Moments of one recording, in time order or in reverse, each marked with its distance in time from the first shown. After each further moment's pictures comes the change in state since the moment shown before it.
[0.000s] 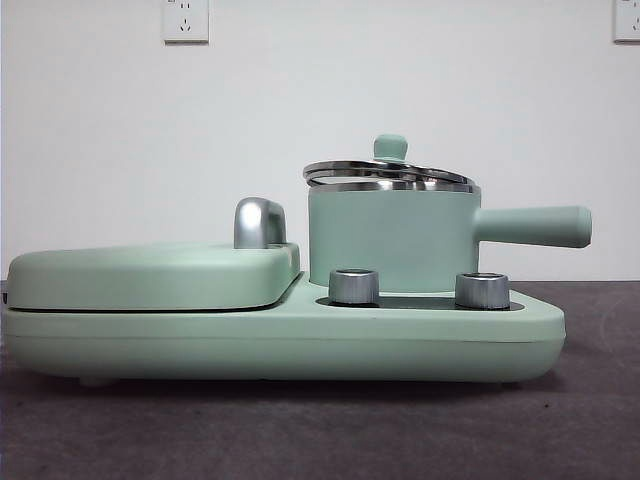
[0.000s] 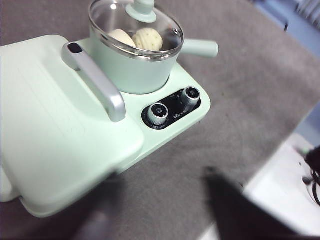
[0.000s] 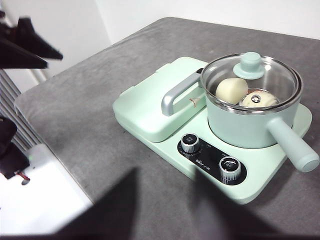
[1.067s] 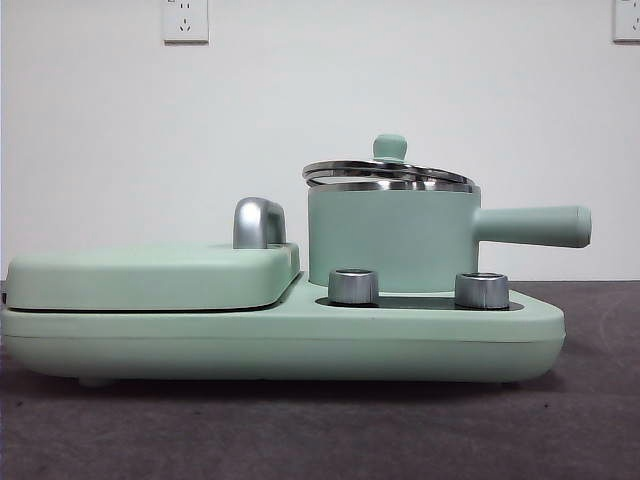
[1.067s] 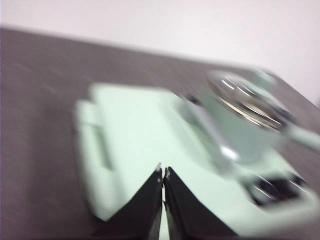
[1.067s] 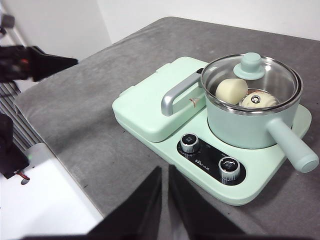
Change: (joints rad) left arm 0.419 -0.425 -0.509 0.422 -0.026 -0.071; right arm 0.000 0.000 0.000 0.000 0.000 -0.005
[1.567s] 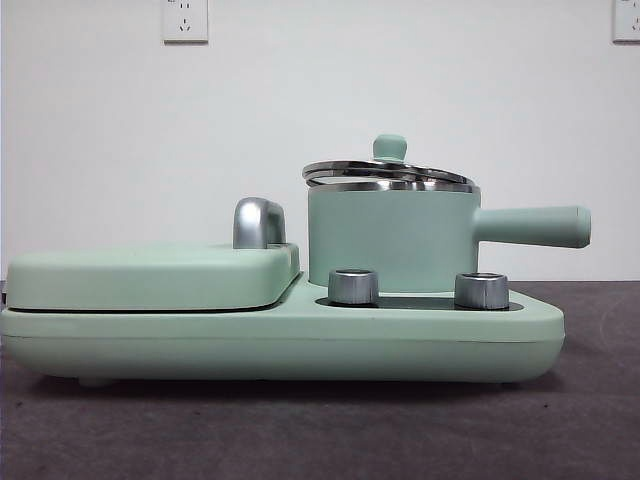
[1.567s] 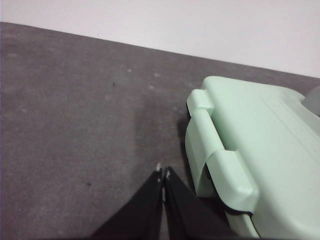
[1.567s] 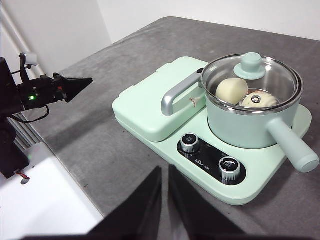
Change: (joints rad) left arm 0.278 -0.171 -0.365 0.223 -0.005 0.108; right arm 0.000 0.000 0.000 0.000 0.000 0.000
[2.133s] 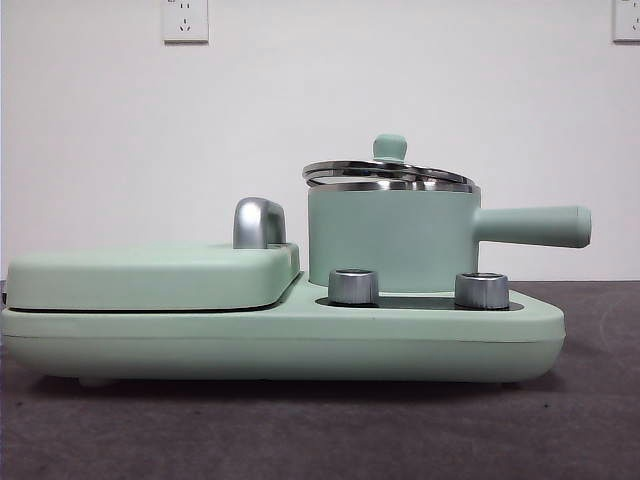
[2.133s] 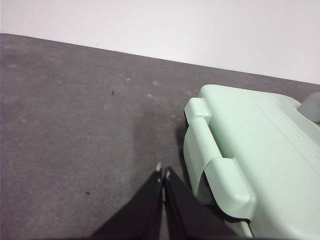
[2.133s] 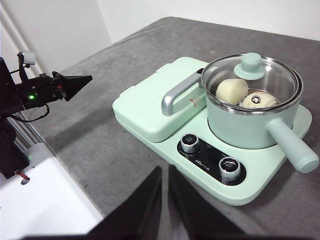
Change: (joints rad) left arm 0.000 -0.002 -0.001 0.023 0.000 0.004; right arm 0.000 0.000 0.000 0.000 0.000 0.000
